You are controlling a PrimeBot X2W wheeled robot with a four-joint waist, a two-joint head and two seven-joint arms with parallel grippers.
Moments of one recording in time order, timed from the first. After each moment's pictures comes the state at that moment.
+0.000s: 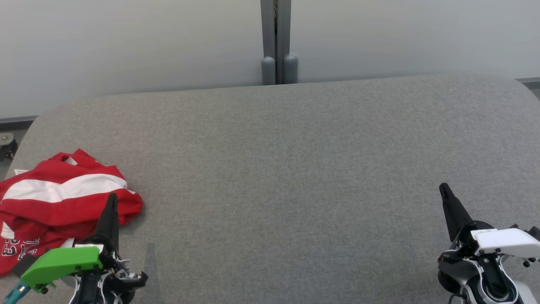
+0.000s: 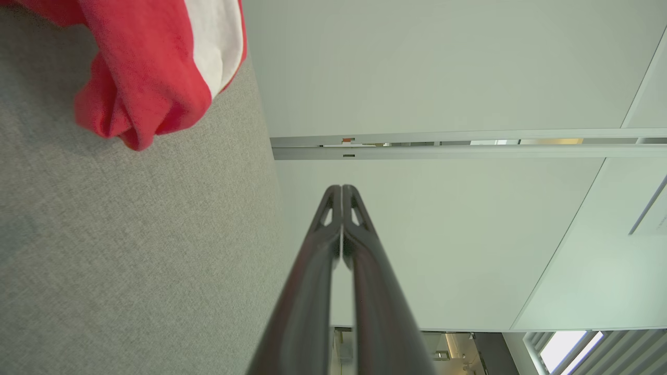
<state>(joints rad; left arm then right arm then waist) -0.11 0.05 0.12 0.22 -1.61 -0.10 0.11 -0.12 -0.05 -0.12 0.26 1.61 0.13 0.12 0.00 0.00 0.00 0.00</state>
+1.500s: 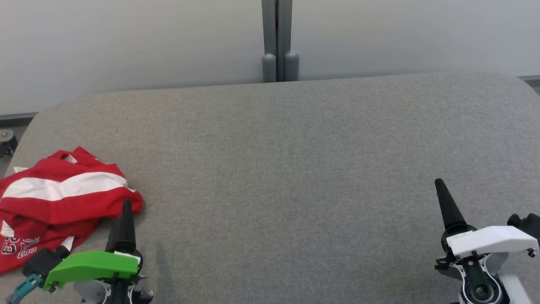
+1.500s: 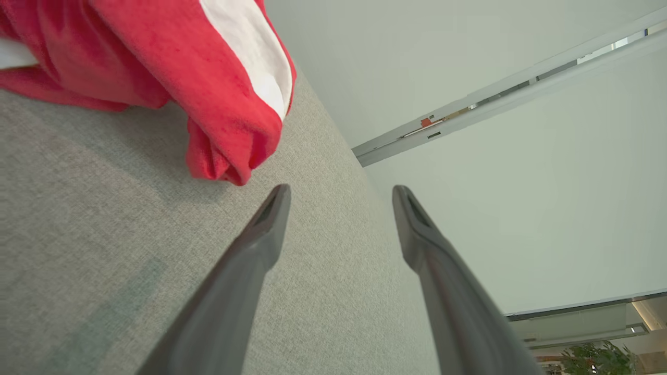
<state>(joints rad) -0.09 0.06 0.05 0.30 -1.14 -0.11 0.00 -0.12 -0.07 -0.07 0.28 1.16 0.13 0.00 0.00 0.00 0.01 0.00</state>
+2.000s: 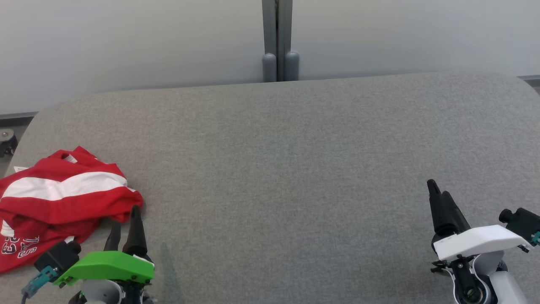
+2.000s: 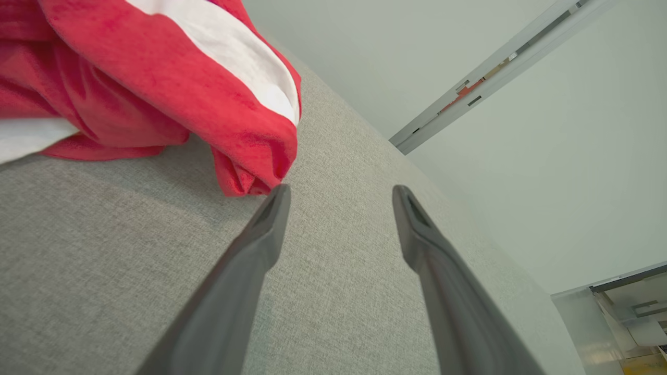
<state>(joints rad) -0.09 0.08 -0.01 0.32 -0.86 -0.05 -0.06 -0.13 -0.06 -0.06 0.29 0.91 0.13 -0.06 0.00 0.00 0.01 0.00</state>
